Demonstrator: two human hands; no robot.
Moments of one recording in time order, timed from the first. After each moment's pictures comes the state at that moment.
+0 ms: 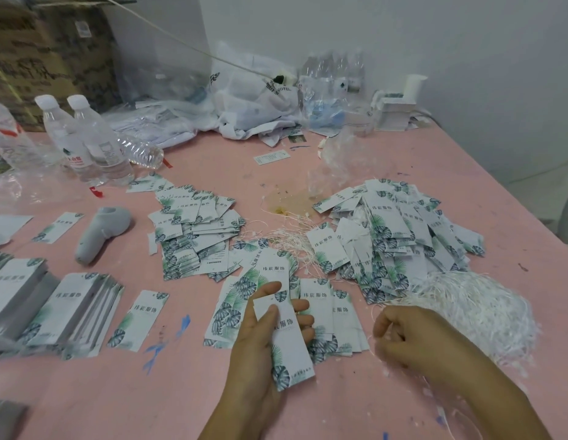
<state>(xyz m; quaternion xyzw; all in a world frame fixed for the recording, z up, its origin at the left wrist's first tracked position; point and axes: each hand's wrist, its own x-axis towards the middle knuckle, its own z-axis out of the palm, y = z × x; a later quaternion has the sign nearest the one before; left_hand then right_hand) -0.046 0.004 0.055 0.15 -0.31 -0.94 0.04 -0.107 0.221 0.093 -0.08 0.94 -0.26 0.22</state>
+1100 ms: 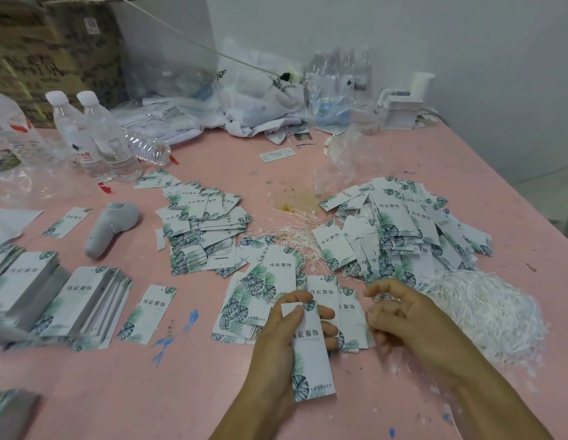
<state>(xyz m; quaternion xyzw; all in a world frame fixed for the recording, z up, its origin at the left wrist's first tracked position) -0.046 0.014 0.050 0.14 -0.36 -0.92 -0.01 -0.110 0.206 0.079 -0.07 0.72 -0.66 0.23</state>
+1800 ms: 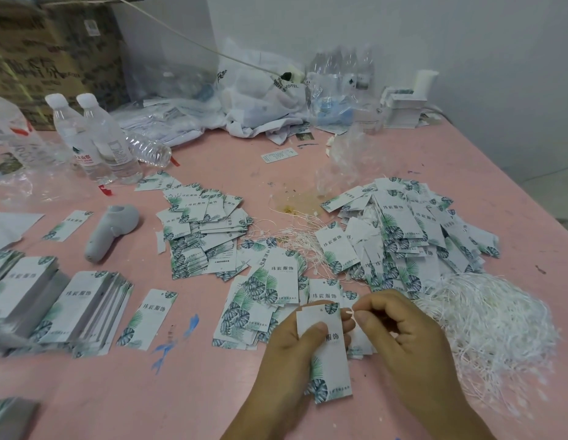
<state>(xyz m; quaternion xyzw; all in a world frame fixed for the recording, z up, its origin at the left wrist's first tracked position) -0.044 0.021 0.043 0.11 -0.48 -0.87 -0.03 -0.075 0.168 0.090 -0.20 0.82 -0.53 -0.10</state>
